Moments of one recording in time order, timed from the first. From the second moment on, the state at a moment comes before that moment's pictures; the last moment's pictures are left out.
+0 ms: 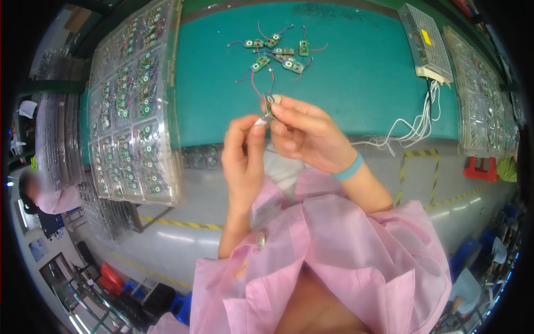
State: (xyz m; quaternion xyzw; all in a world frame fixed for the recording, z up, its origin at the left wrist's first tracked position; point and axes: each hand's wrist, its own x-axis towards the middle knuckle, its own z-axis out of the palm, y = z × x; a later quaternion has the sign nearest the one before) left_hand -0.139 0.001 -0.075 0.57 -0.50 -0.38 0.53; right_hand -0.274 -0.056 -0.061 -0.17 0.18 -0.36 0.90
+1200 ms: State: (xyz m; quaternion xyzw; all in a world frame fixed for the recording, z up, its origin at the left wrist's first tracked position) left_hand -0.096 -0.030 -0.108 0.52 -0.38 -0.45 0.62; right_hand -0.328 -0.053 -0.063 -0.64 0.24 -0.20 0.70
